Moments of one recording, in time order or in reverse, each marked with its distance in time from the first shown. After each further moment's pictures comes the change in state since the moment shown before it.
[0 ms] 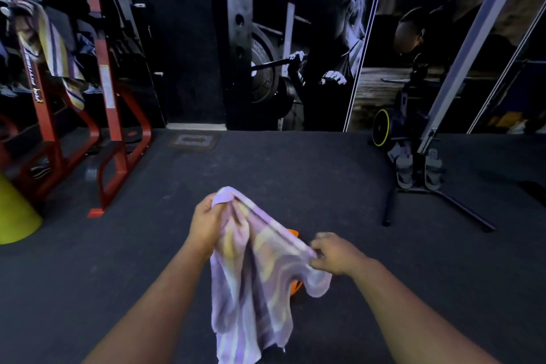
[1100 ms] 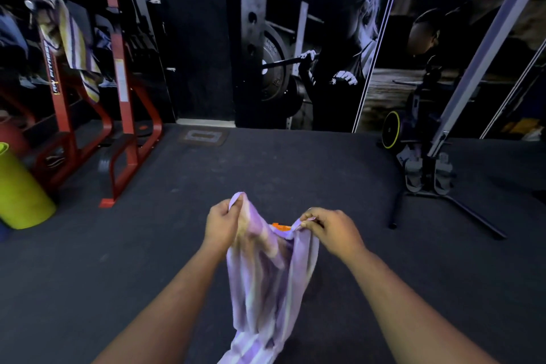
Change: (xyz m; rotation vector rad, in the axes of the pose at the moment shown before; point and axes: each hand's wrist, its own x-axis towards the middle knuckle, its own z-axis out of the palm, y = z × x) left_hand -0.013 -0.025 -0.002 0.215 0.039 0.023; right_hand -0.001 -0.051 -0.031 0.305 0.479 -0.004
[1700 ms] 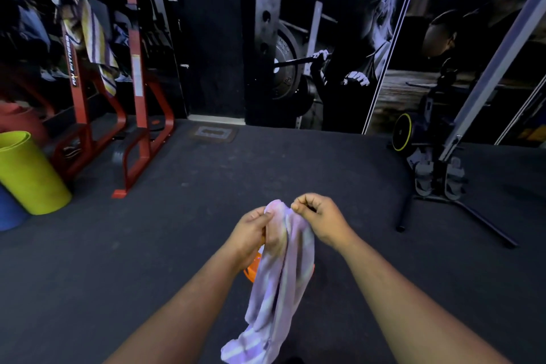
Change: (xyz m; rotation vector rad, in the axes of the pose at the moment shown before) left_hand -0.048 -0.002 0.016 -0.442 -0.413 -0.193; right_hand 0.013 -0.049 0.013 0.566 -0.002 0.034
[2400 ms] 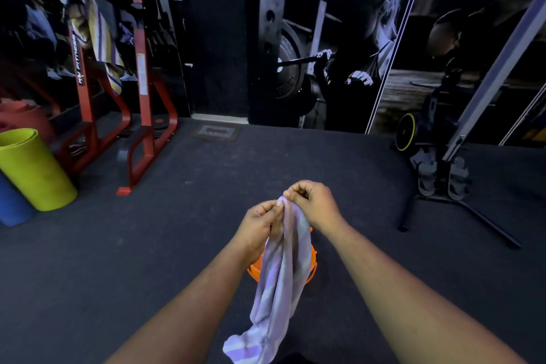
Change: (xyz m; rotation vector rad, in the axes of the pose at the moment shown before) left_hand -0.012 0.007 0.011 -0.012 -0.080 0.131; right_hand 0.017 -0.019 0.018 -0.080 0.066 0.063
